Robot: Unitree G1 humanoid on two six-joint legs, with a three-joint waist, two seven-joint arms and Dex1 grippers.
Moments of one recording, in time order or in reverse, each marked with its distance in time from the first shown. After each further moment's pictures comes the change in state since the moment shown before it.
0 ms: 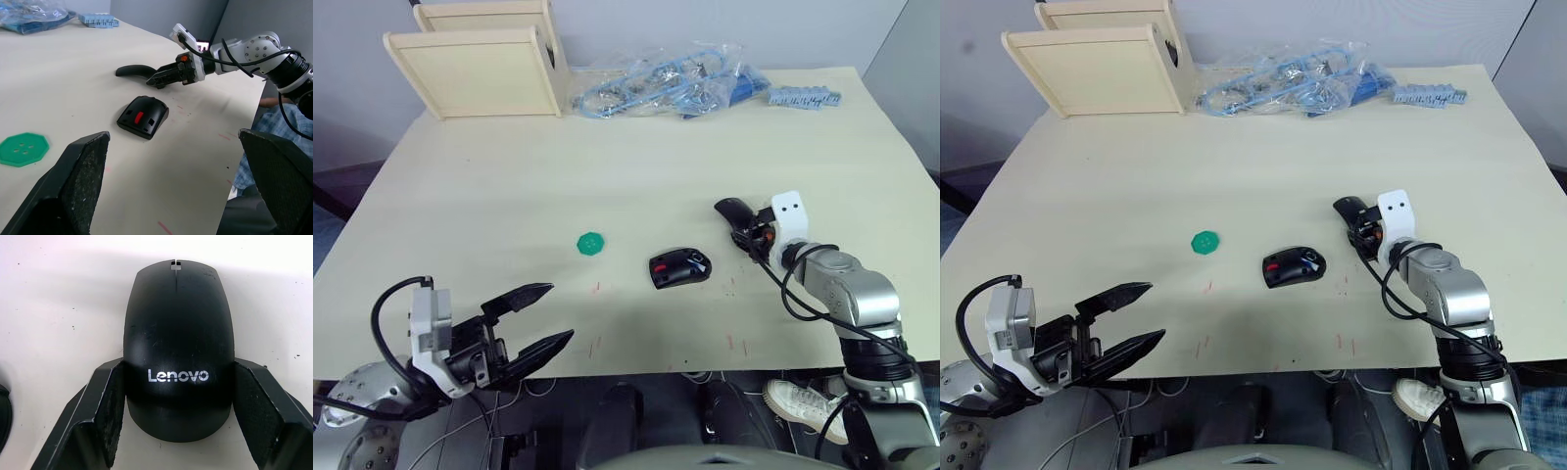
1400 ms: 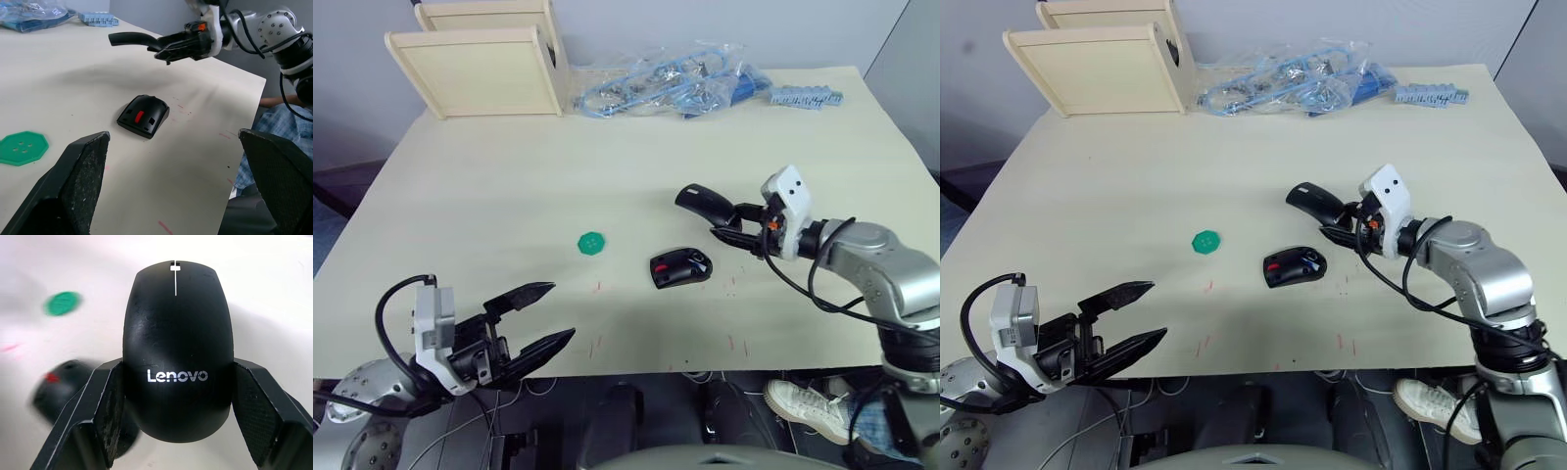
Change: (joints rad) left arm -0.020 0.004 -0.009 0.014 0.000 -0.001 -0.004; right arm -0.095 -0.241 0.041 -0.140 0.184 -0.045 0.464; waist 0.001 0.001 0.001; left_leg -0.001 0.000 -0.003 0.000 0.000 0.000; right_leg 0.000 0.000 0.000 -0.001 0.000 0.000
